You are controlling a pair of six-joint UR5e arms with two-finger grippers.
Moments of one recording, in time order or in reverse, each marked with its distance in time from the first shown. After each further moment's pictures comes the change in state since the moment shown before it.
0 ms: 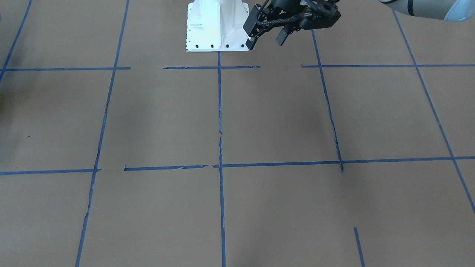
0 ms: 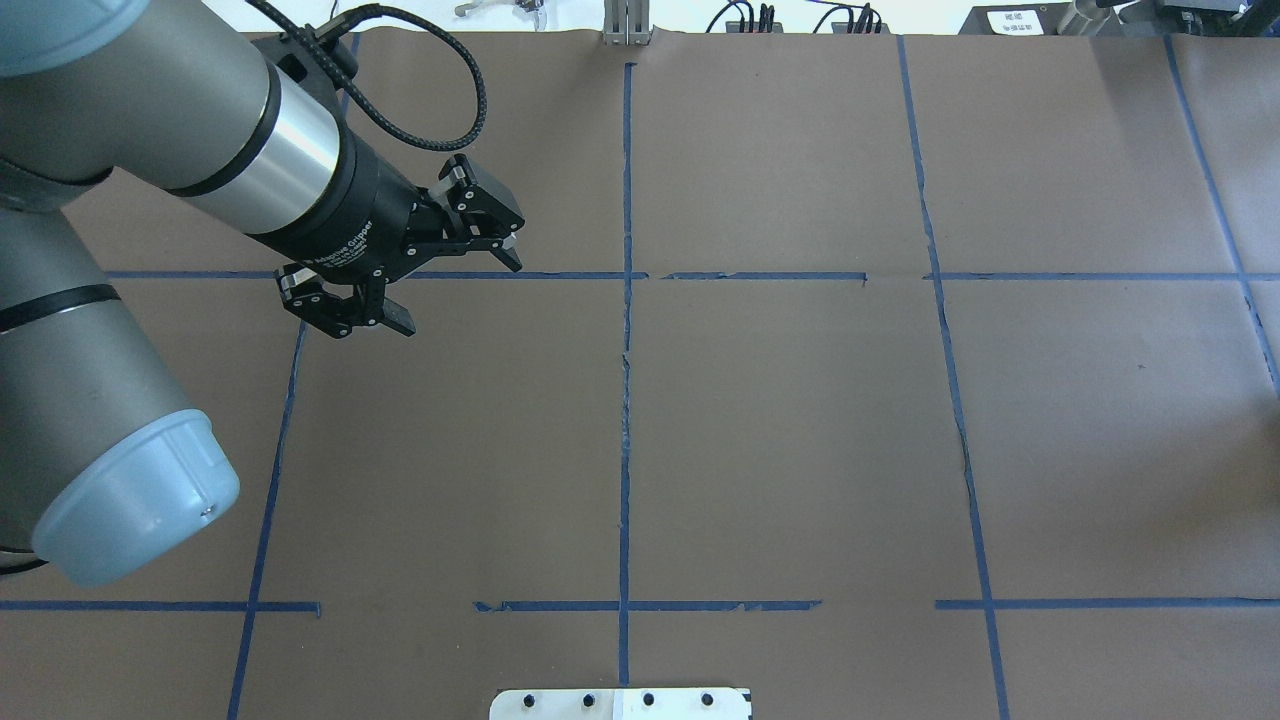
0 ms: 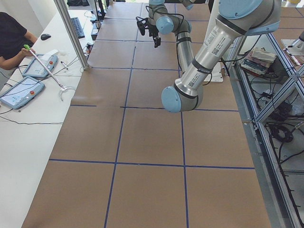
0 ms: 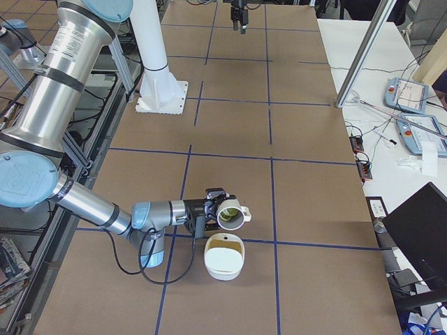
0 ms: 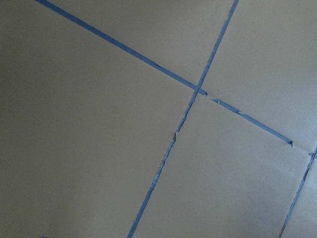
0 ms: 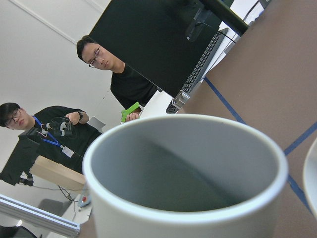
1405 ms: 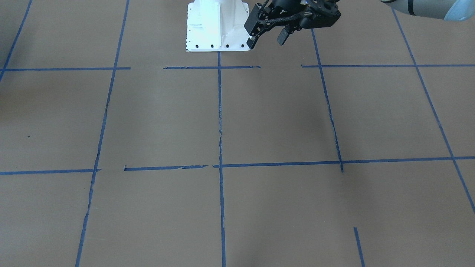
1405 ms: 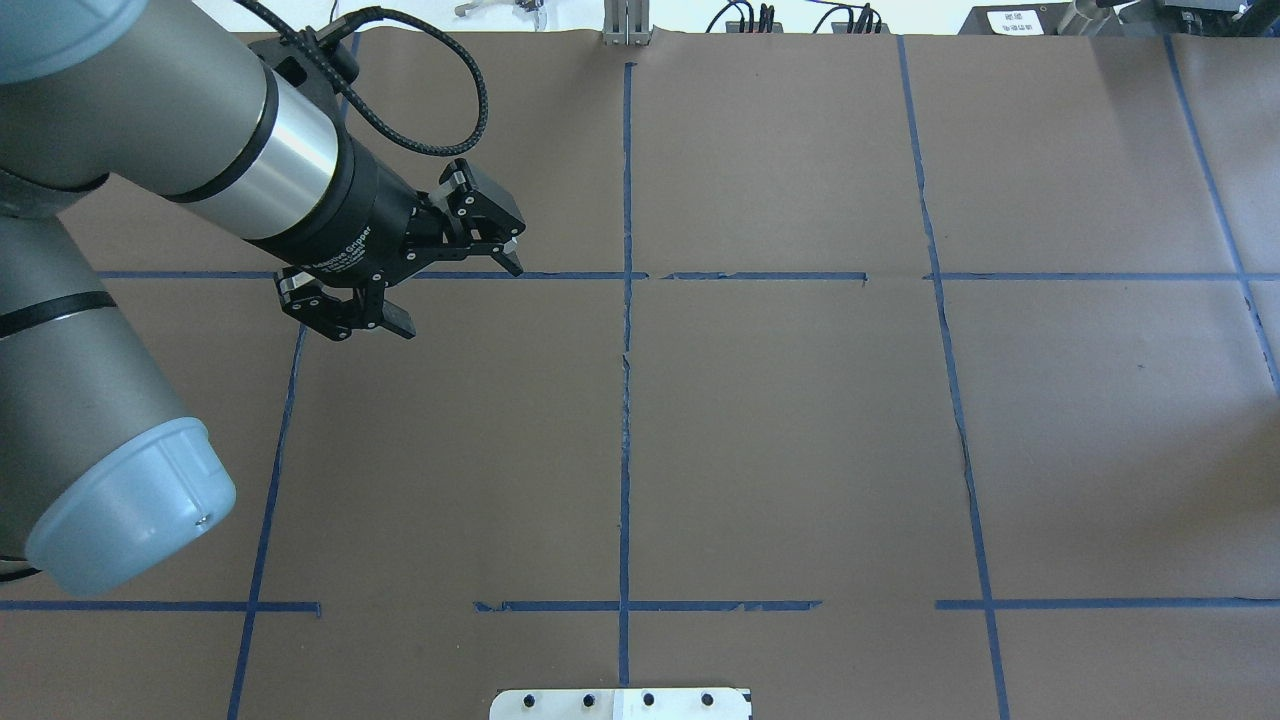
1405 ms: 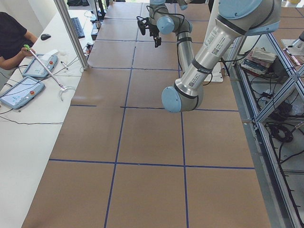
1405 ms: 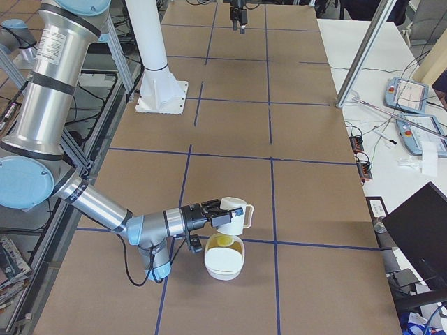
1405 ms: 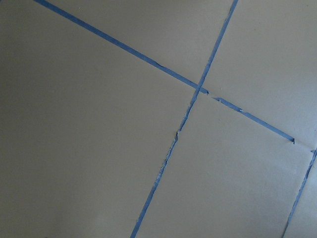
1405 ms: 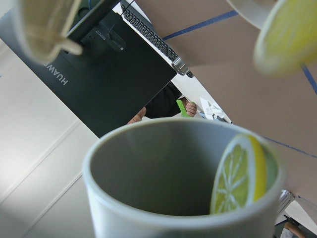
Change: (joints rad) left arm 0.004 -0.002 -0.009 0.001 0.004 0.007; right arm 0.228 0.085 -0.067 0.173 0.097 1.312
